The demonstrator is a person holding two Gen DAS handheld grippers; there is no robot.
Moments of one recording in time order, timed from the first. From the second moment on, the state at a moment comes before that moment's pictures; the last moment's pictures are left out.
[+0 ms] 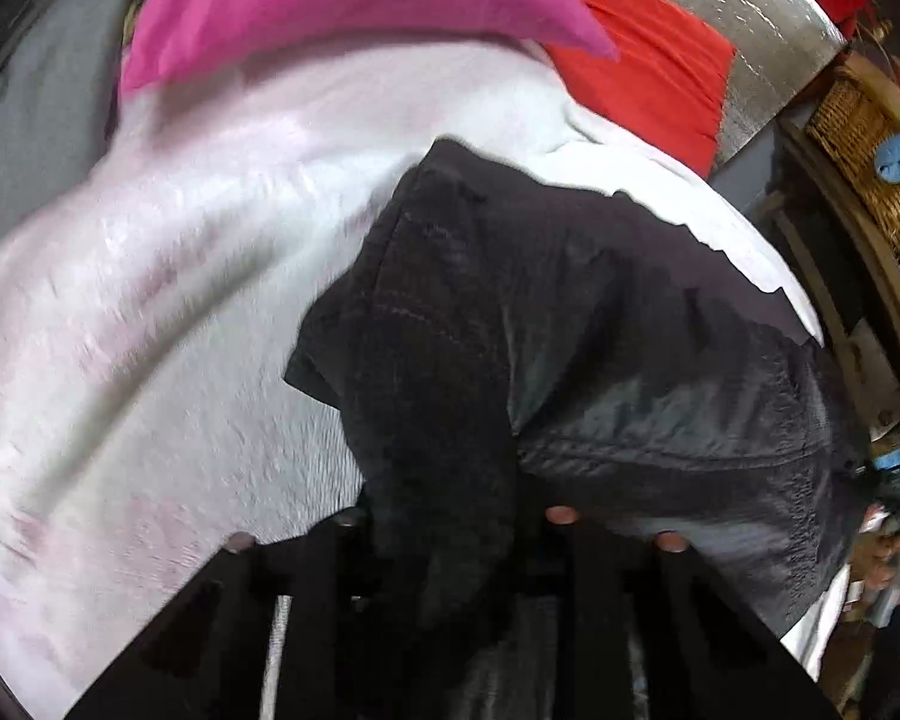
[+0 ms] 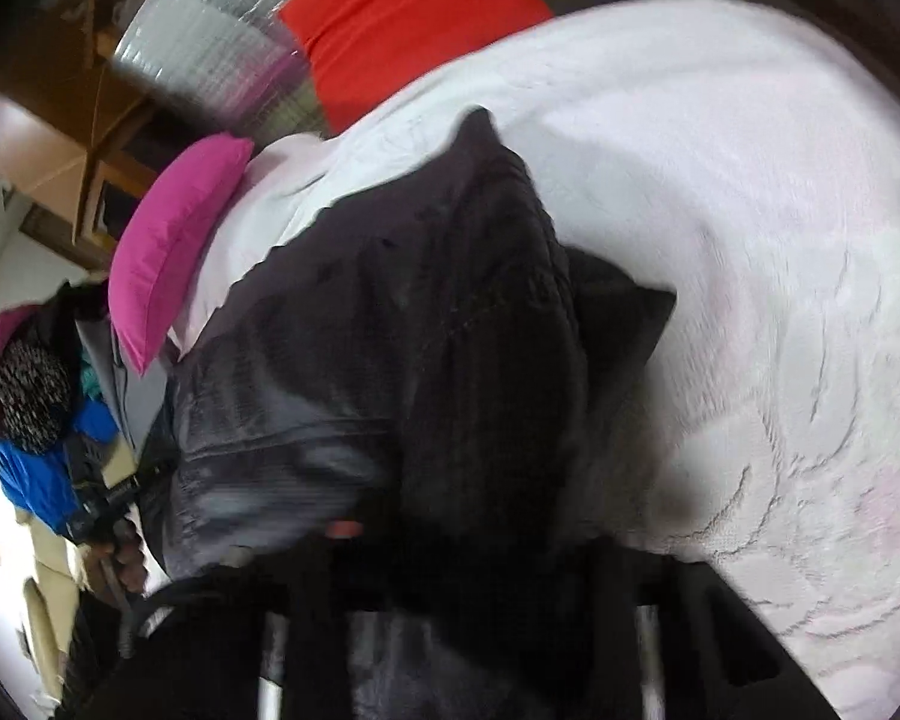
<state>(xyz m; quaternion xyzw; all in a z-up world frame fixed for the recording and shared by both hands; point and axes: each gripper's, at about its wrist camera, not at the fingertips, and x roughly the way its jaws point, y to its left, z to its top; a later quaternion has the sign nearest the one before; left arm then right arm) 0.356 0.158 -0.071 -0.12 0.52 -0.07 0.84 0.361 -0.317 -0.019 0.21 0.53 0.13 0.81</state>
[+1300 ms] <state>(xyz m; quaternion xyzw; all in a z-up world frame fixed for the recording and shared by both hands) 0.178 0.157 -0.067 -0.13 0.46 -0.07 0.87 0.160 -0.348 -0.033 0.21 0.50 0.12 0.83</state>
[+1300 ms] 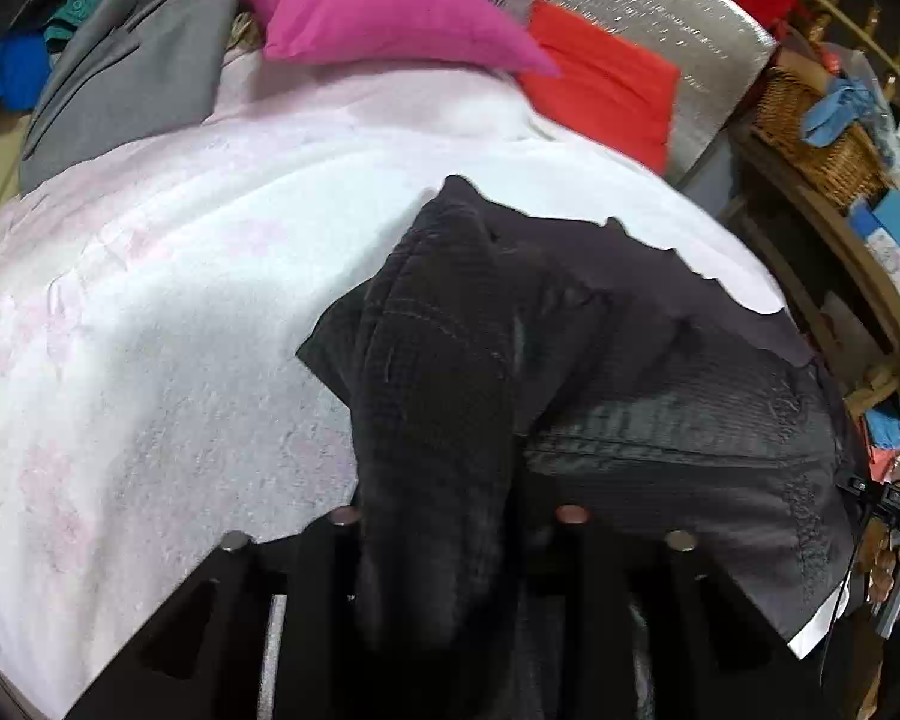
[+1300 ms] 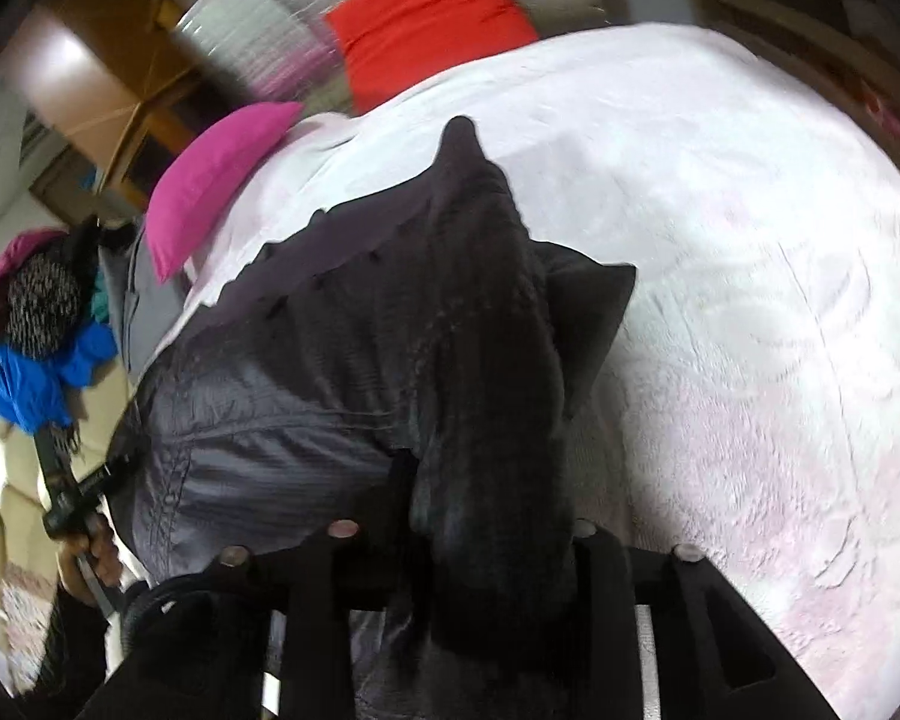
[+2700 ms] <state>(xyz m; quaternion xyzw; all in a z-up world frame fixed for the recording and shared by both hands) 0.202 0.132 0.010 -0.02 0.36 0.04 0.93 0.190 -0.321 0.049 0.11 0.38 0.00 0.92</state>
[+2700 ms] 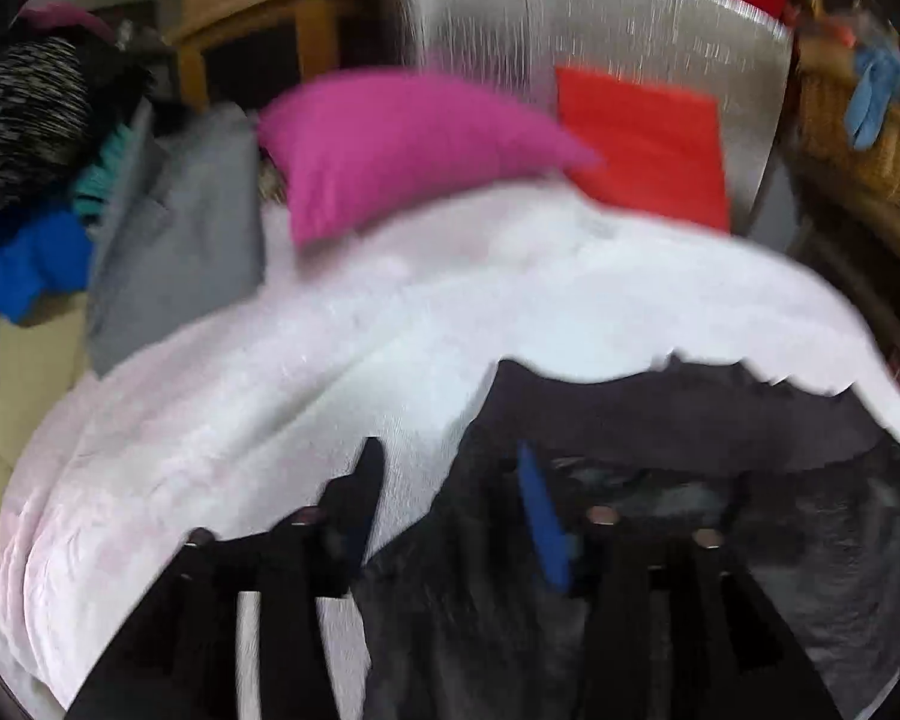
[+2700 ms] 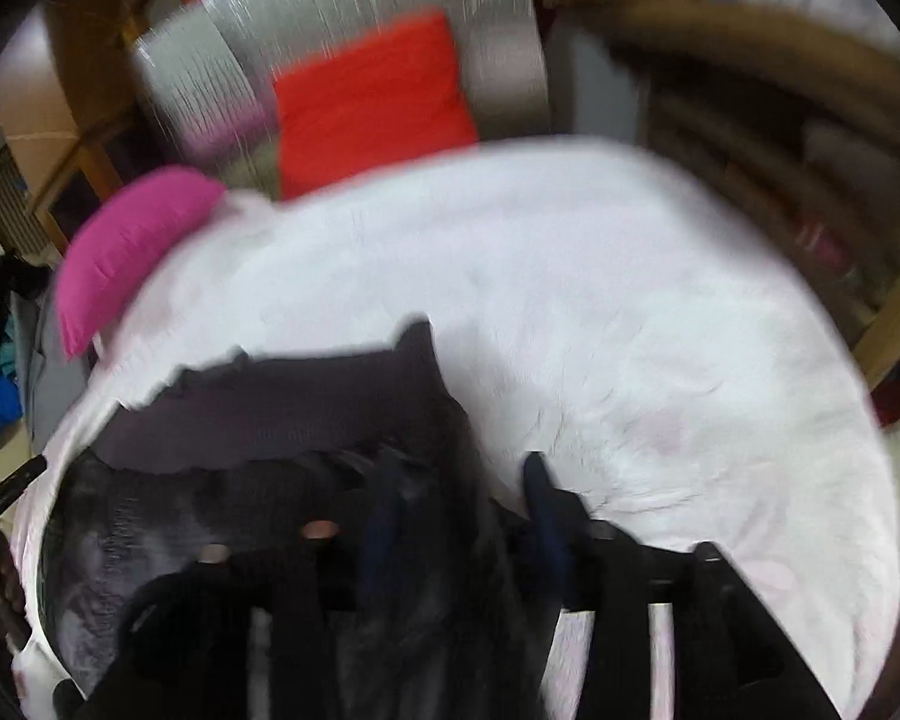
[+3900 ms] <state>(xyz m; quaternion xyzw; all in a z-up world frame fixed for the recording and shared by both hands) 0.092 0.043 -0.031 0.00 0.37 0.02 0.93 0.075 -0.218 0.002 0.05 0.36 -0.01 0.93</state>
